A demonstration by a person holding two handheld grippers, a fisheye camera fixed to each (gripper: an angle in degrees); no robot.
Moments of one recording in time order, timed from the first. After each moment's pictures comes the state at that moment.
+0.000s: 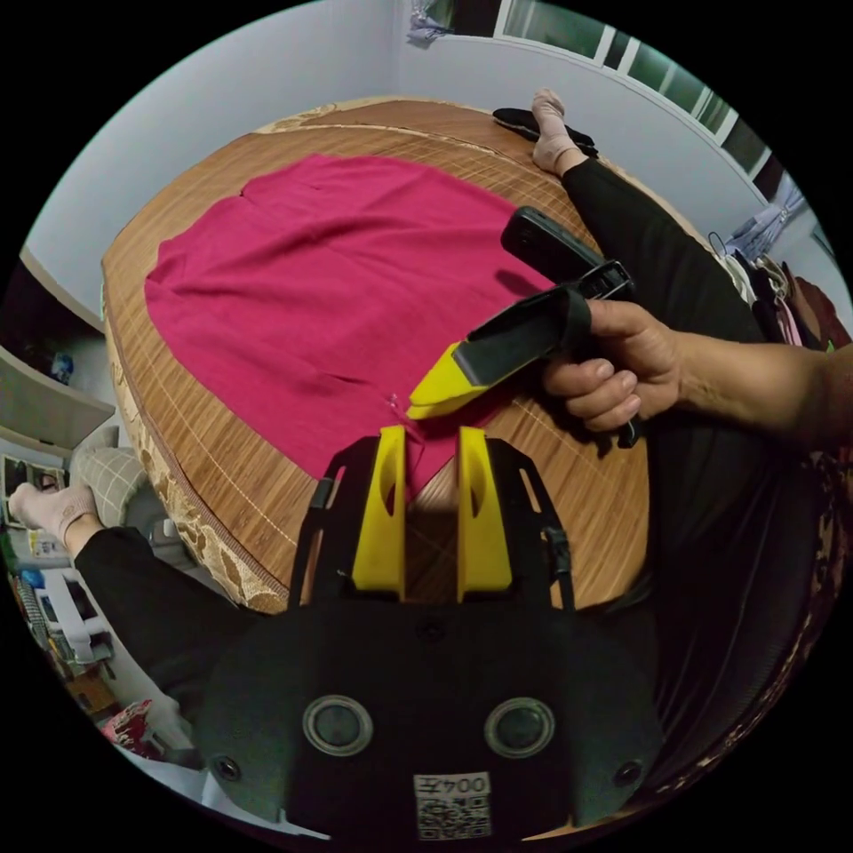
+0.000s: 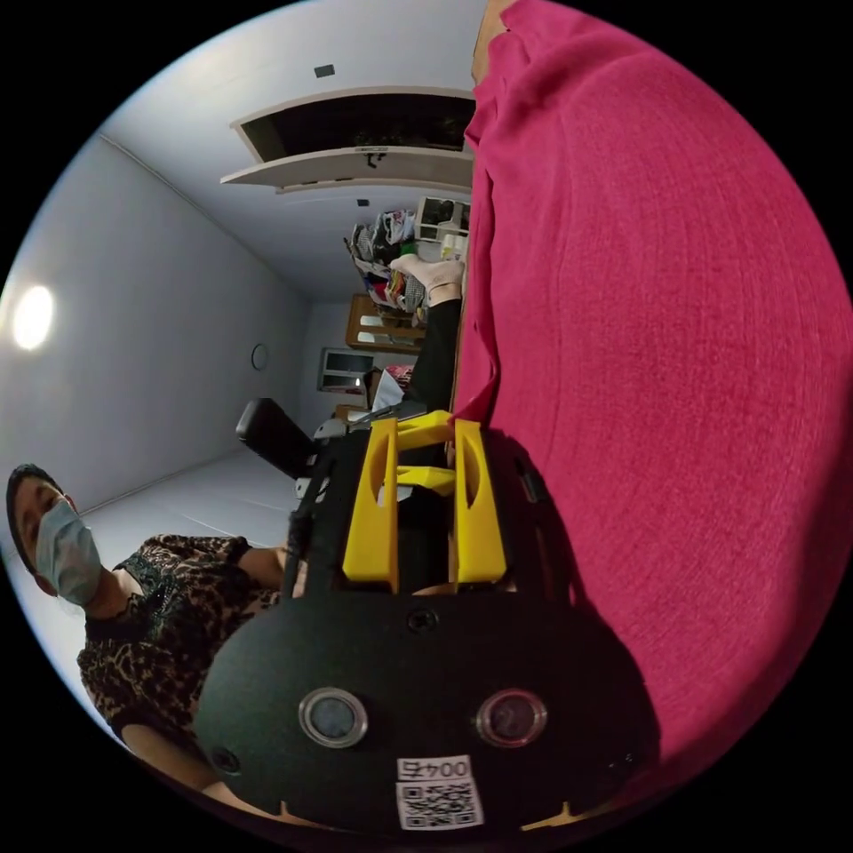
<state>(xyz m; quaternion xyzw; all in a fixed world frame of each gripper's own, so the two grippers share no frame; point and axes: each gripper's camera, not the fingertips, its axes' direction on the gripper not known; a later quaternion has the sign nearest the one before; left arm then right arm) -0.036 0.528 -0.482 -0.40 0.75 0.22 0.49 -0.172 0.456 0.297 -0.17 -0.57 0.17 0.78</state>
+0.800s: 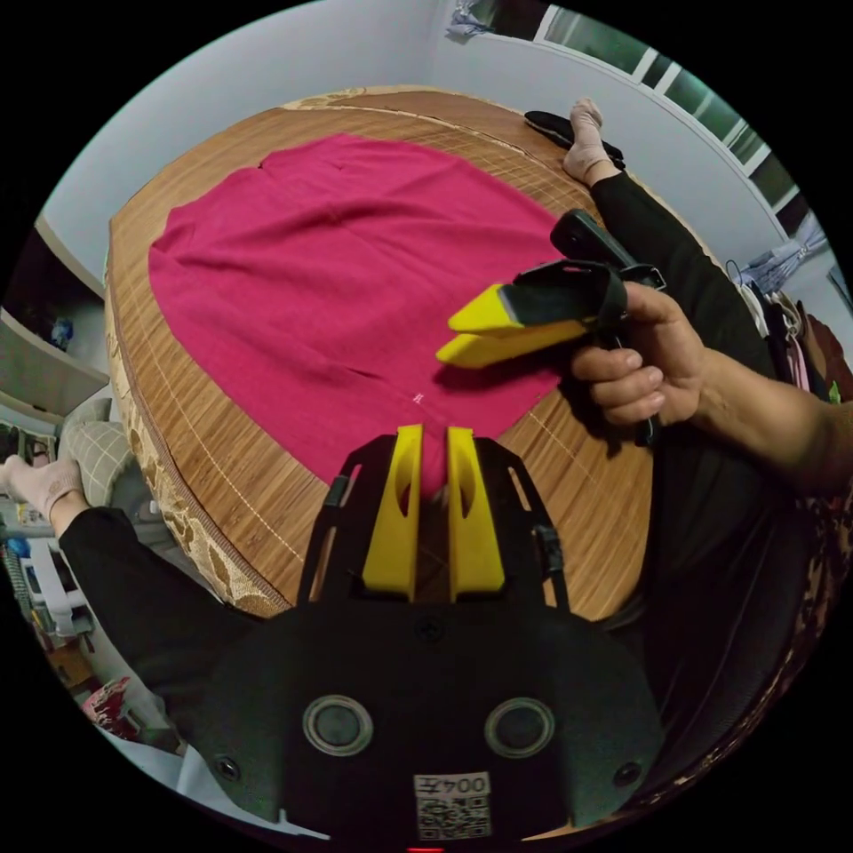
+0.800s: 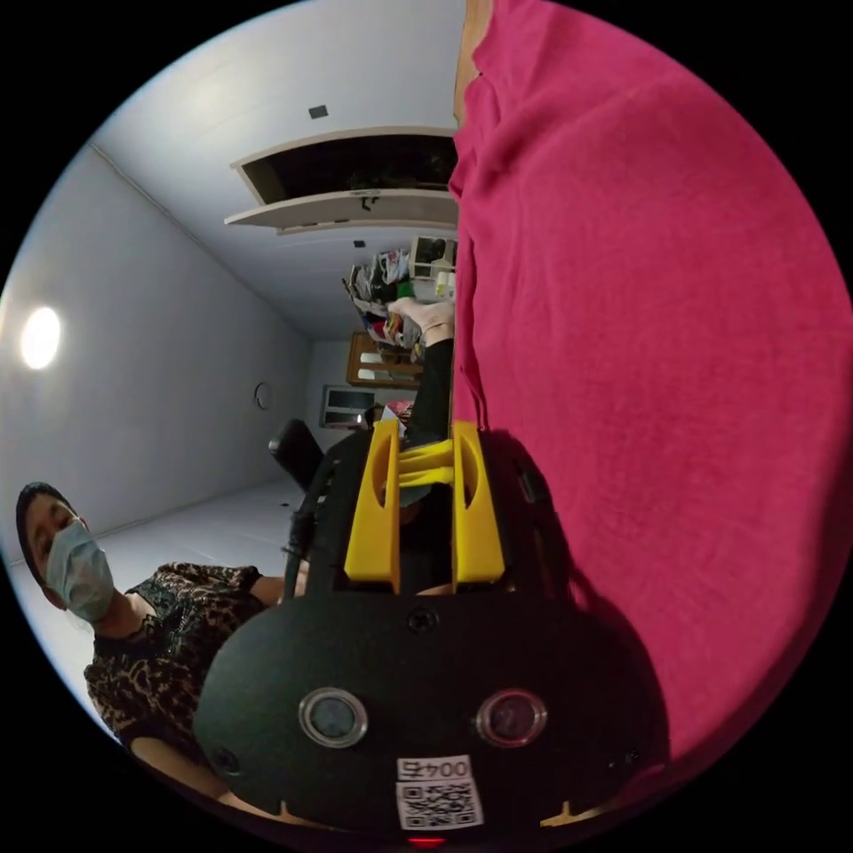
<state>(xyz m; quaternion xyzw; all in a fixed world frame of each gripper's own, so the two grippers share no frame) 0.002 0.514 -0.508 -0.42 0.73 0.22 0.49 -0.113 0.438 0.280 -0.15 -0.54 0.23 0.80</state>
